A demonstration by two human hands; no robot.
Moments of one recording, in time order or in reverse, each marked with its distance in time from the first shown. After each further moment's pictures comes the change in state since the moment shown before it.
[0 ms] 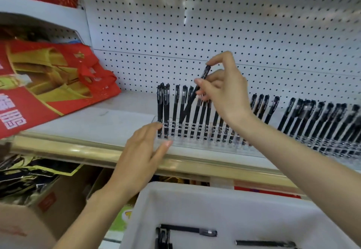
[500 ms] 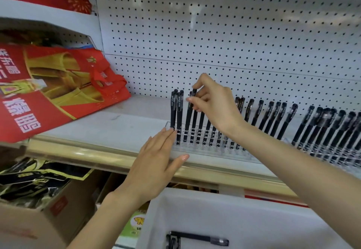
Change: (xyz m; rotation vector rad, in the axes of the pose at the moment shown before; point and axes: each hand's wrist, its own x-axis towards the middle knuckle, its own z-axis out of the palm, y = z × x) left_hand 0.009 -0.023 0.006 0.183 -0.144 0.072; right_hand 0.017 0.026 0.043 -0.226 -0.190 -0.102
